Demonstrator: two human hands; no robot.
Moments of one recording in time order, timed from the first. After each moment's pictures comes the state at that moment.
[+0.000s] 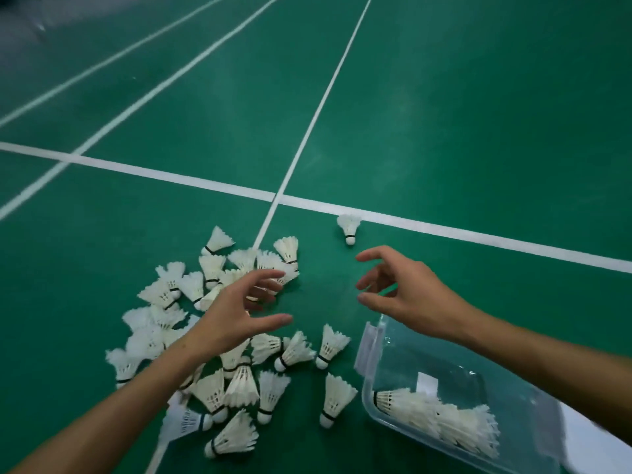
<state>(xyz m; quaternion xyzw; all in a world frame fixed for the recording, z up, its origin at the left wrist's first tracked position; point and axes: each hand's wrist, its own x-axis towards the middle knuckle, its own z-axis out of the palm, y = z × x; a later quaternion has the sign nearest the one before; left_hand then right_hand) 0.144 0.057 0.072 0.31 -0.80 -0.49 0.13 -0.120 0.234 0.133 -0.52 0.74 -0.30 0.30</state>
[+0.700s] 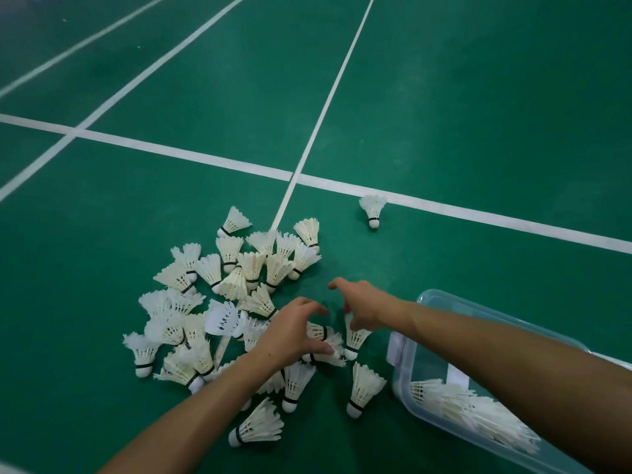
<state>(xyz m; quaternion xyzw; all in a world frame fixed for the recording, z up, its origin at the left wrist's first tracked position) 0.128 0.074 -0.035 0.31 -0.87 -0.38 -0.05 -0.061 0.142 0.005 -0.54 0.75 0.04 0.38</state>
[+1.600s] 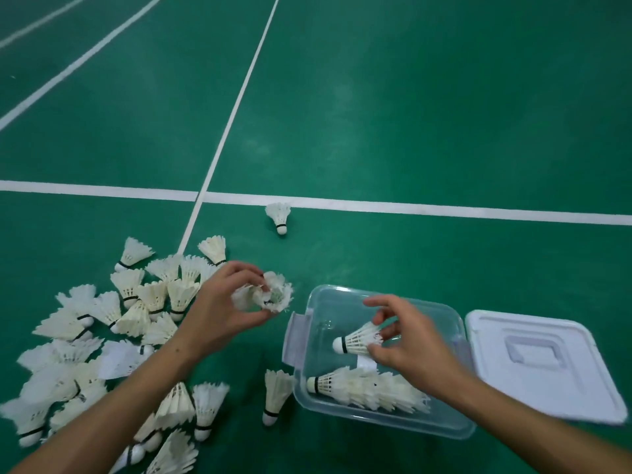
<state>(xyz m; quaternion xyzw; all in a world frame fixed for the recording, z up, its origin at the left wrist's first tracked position) 0.056 0.092 0.047 0.20 -0.89 -0.38 0.15 -0.134 0.376 0.062 -0.34 0.81 -0.38 0.29</state>
